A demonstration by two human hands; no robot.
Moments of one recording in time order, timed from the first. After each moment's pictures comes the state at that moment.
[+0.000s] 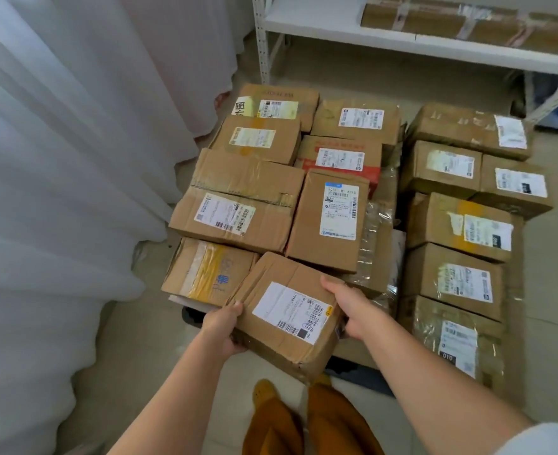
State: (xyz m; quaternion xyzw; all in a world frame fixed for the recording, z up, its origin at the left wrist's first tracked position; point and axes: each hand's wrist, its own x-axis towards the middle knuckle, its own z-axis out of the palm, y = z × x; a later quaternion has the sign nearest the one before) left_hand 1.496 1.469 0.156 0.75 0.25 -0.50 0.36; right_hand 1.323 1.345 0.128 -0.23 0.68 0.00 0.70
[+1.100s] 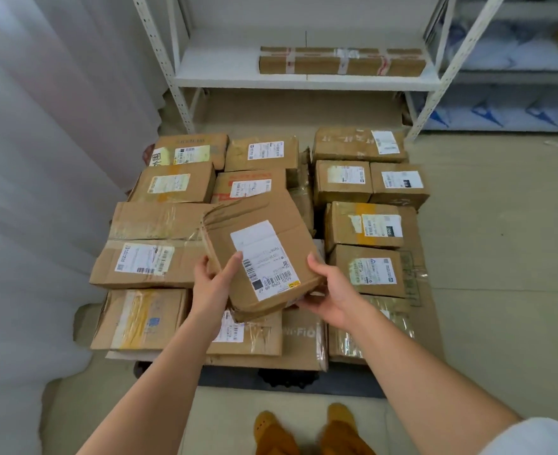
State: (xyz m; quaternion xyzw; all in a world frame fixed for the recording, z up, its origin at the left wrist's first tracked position) left_hand 1.397 1.368 0.221 0.71 -0.10 -0.52 0.47; right_hand 1.201 1.303 0.217 -0.13 0.54 -0.24 0.79
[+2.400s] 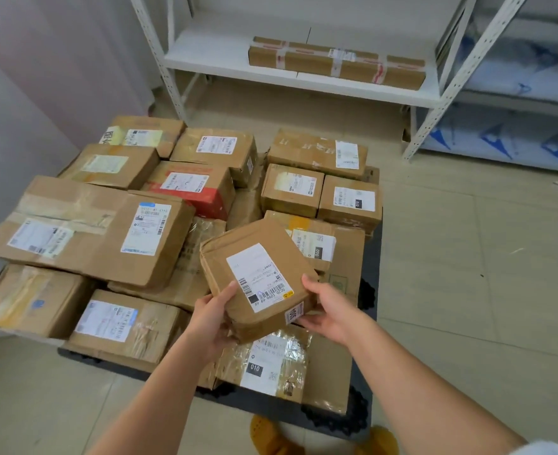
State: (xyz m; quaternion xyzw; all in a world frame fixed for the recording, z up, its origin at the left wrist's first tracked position) left_hand 1.162 1.290 0.150 0.69 0.07 -0.58 0.42; right_hand 0.972 1.176 0.179 -0.21 0.61 -0.09 0.76
